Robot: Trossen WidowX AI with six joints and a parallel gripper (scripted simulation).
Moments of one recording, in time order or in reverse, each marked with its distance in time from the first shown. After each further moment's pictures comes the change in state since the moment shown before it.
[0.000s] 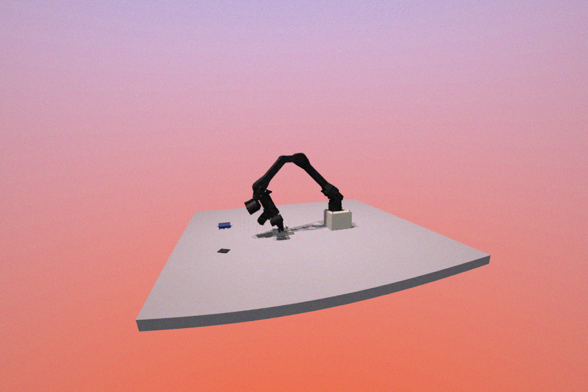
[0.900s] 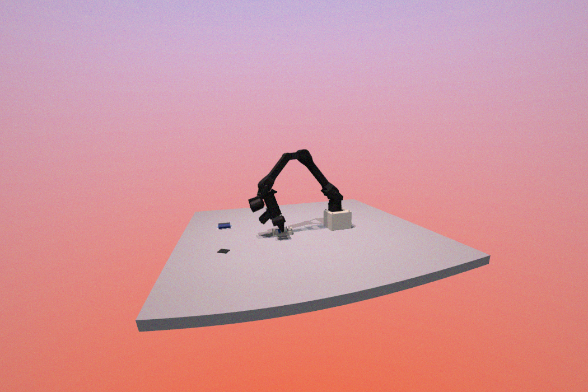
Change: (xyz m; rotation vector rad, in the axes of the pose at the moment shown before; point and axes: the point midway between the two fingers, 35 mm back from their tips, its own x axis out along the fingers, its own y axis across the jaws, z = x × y) arm 0.006 0.000 -0.002 0.000 -0.120 -0.002
